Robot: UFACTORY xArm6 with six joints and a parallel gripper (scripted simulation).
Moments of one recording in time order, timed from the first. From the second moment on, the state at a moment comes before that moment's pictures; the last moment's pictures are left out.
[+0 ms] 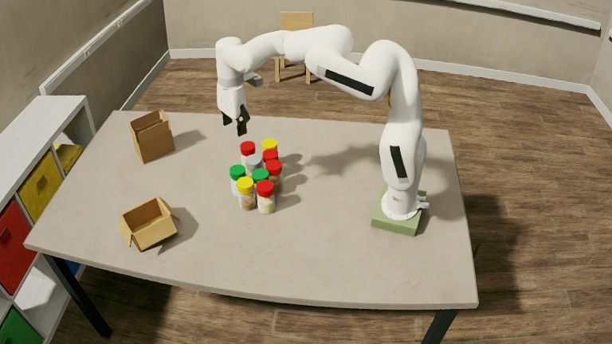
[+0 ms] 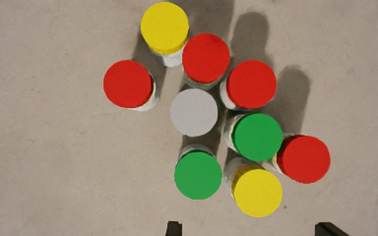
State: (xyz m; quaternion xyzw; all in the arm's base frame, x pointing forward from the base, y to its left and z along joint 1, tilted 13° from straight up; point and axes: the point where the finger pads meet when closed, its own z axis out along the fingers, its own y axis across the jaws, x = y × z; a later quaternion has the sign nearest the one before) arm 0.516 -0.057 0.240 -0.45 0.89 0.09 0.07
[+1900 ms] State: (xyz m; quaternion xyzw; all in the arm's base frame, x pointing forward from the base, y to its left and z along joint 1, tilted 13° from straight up) arm 0.546 -0.082 0.228 -0.82 0.56 0.04 0.10
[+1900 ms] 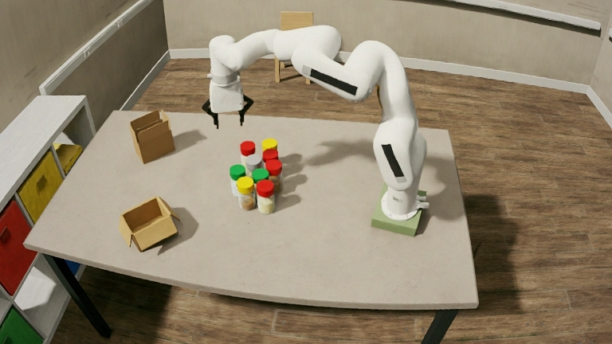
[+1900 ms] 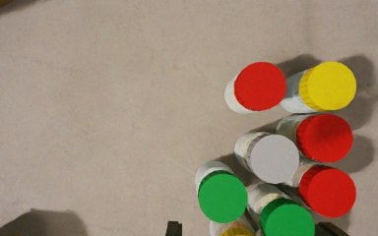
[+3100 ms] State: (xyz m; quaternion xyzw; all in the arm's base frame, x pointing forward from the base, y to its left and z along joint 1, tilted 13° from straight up) arm 0.563 -0.099 0.217 -0.95 0.28 0.01 0.11
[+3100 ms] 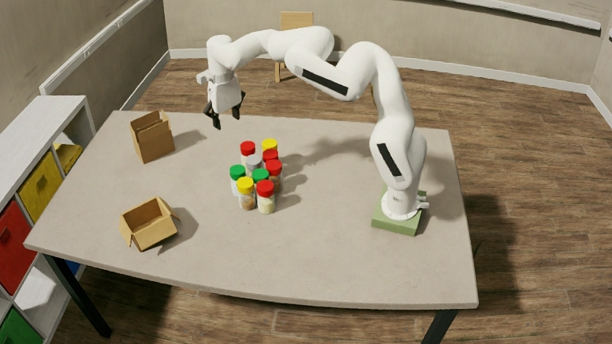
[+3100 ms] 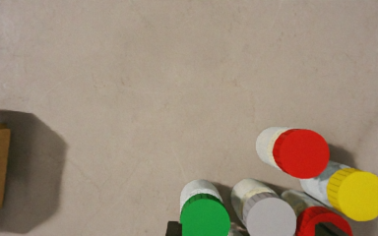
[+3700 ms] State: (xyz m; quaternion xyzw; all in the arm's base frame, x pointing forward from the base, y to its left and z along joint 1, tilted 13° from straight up) arm 0.571 -0.108 0.212 -0.99 0.13 -0.01 0.11
